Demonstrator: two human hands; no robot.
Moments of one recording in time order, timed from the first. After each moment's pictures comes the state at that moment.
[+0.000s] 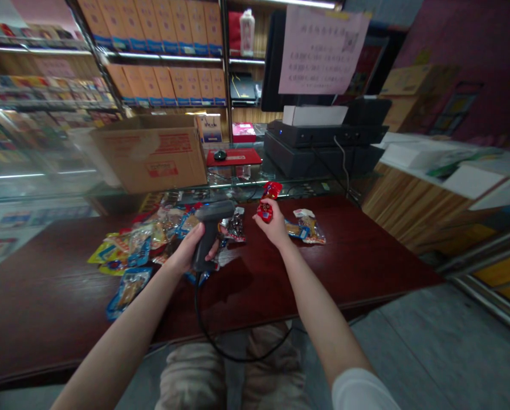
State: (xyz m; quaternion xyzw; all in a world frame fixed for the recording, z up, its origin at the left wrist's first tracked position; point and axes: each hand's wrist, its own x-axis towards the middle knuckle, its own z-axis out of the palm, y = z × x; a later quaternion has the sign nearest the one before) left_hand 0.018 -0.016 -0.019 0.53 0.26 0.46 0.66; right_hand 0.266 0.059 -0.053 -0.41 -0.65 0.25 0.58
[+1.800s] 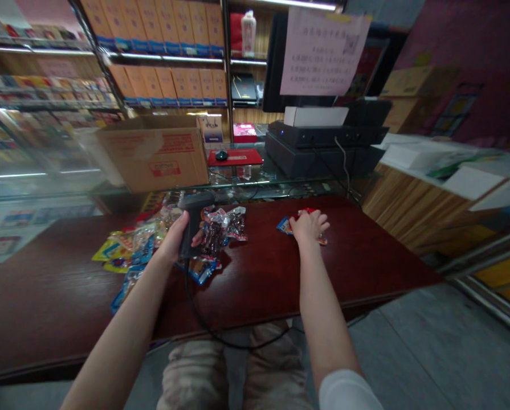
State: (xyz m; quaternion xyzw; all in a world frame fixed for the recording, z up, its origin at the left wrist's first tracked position) left_hand -0.018 -0.004 -0.006 0.46 0.31 0.51 0.66; right_hand 0.328 0.054 -0.041 -0.83 -0.50 -0.06 0.25
